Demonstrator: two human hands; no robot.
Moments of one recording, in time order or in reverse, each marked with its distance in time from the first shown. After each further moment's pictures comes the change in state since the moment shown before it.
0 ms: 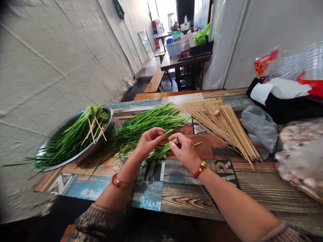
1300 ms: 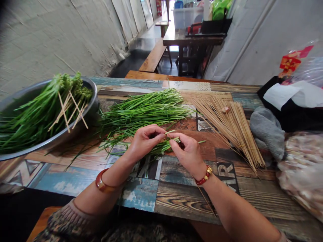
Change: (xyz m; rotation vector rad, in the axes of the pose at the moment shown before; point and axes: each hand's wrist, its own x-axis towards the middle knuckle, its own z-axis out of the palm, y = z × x) left_hand -0.013 0.008 0.006 0.155 0.063 0.149; right_hand -0.005 -0.007 -0.003 -0.076 -0.072 0.083
